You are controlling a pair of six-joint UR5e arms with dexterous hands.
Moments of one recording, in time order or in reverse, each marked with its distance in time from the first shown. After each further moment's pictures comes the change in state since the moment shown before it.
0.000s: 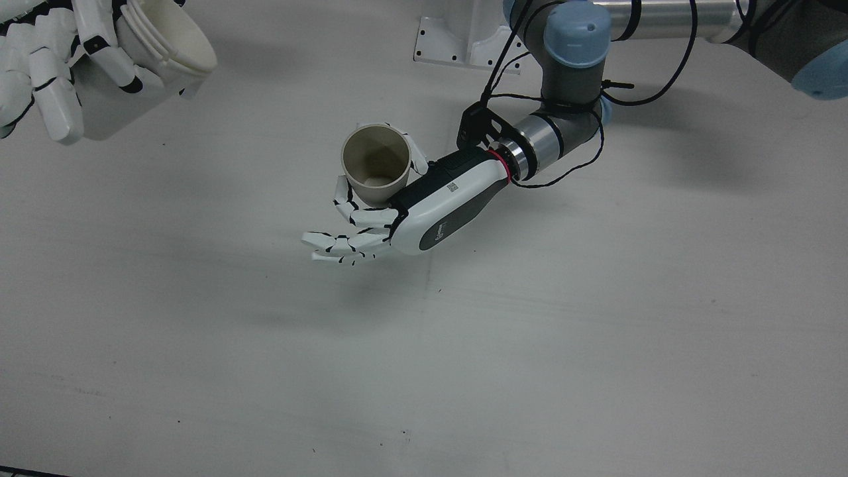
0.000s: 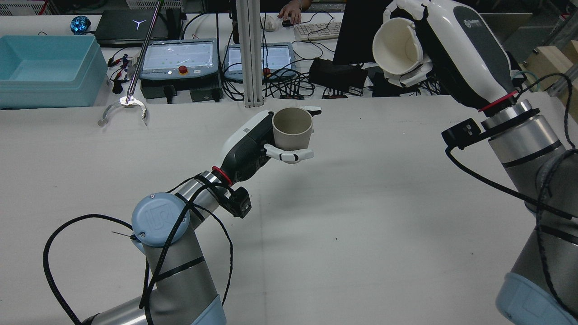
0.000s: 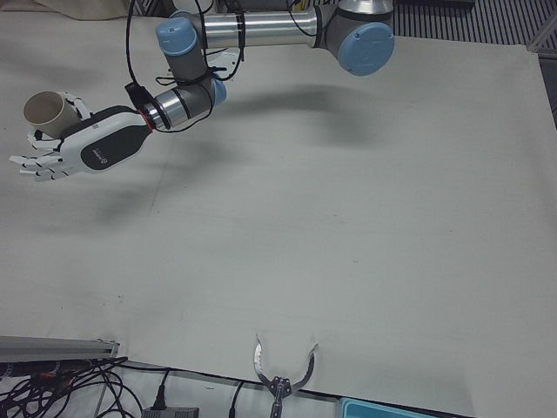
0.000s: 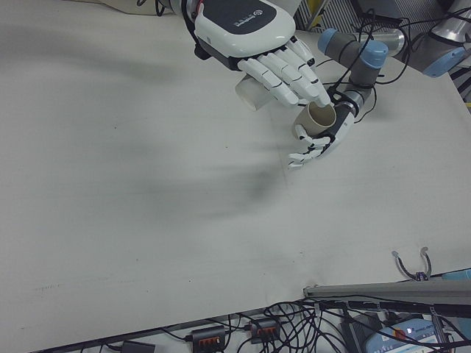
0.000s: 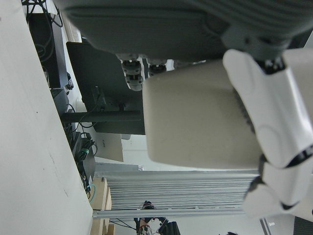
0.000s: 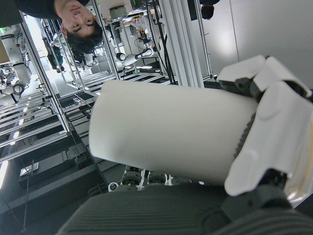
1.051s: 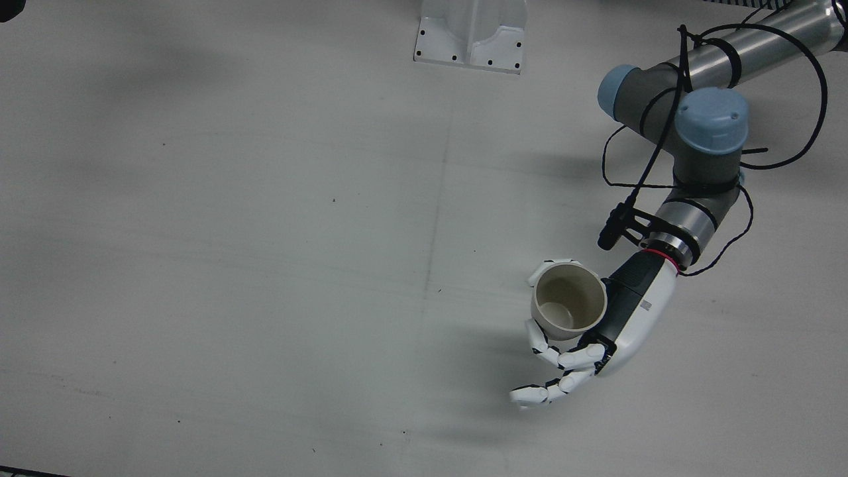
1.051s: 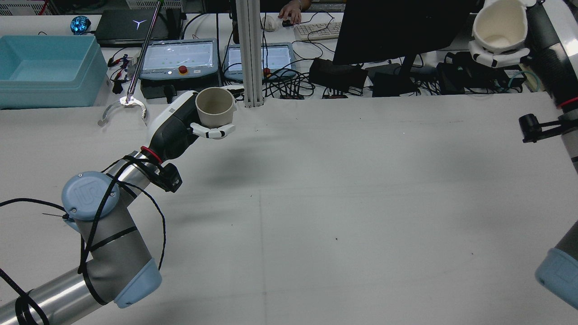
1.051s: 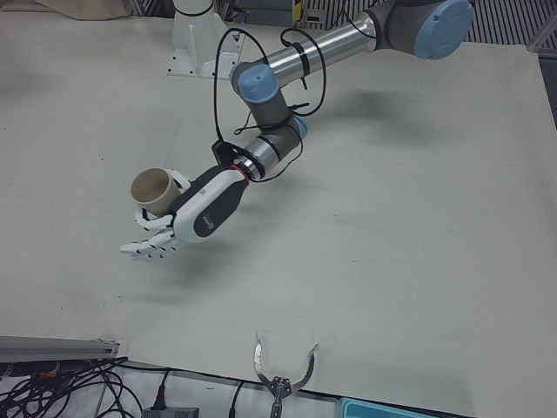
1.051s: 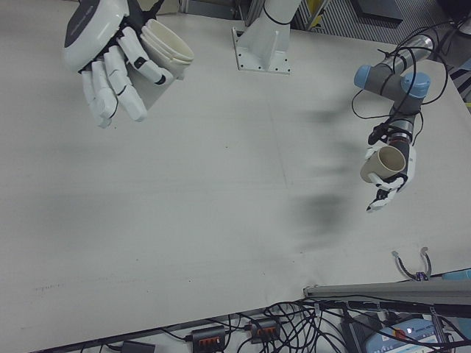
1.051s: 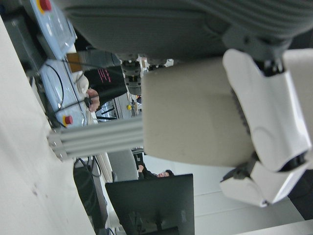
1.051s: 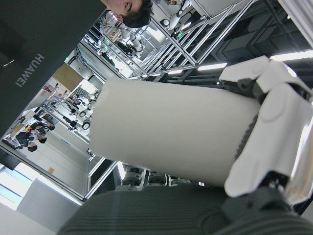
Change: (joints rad) left arm -0.223 0.309 0.007 -0.126 -0.001 -0.009; right arm 0.196 -0.275 -0.048 -0.002 0.095 0.748
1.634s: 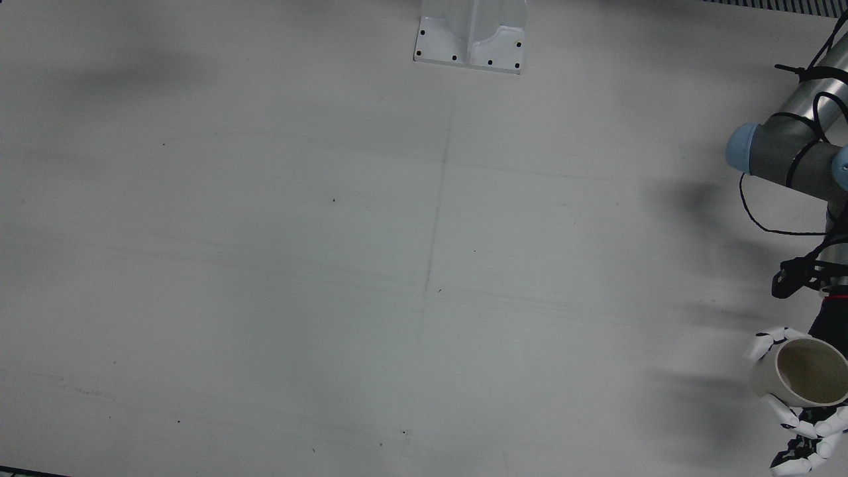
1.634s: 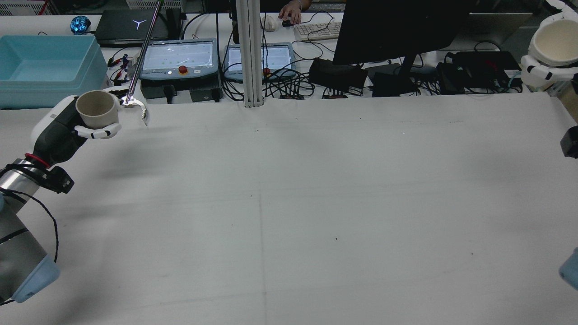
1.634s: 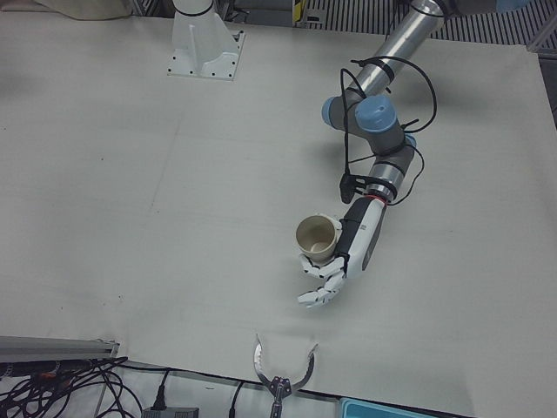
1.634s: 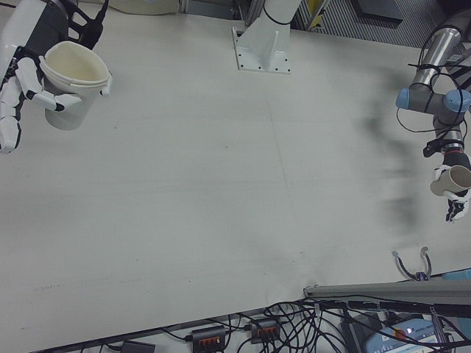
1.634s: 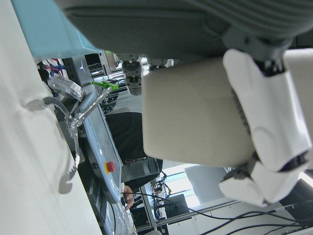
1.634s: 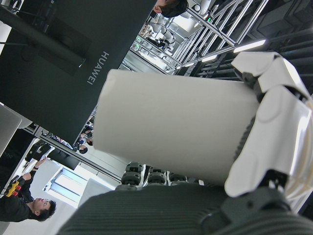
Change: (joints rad) left arm -0.174 0.305 0.101 -0.245 -0.015 -0.024; right arm 0.029 -0.115 -0.114 0.010 0.001 0.271
